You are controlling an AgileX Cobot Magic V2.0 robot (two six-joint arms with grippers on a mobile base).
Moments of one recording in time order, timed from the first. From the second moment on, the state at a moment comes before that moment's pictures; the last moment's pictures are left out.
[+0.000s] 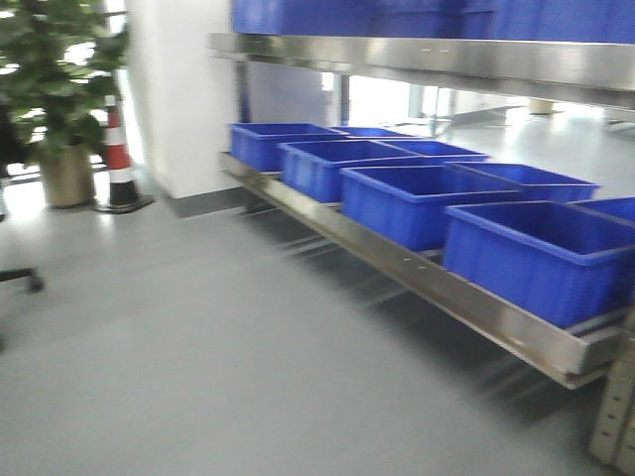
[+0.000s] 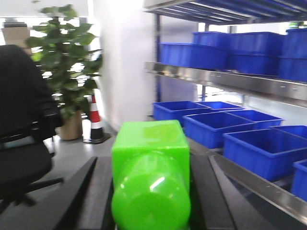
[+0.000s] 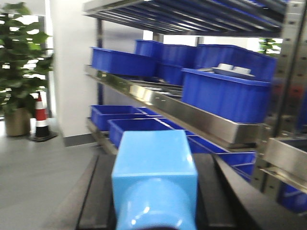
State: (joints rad) left arm 0.09 0.27 -0.49 -0.04 0.23 0.10; right arm 0.05 0.19 -0.63 0.17 0.44 -0.15
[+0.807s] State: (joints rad) left arm 0.09 0.27 -0.49 -0.04 0.23 0.10; right arm 0.05 0.19 -0.63 0.17 0.44 -0.15
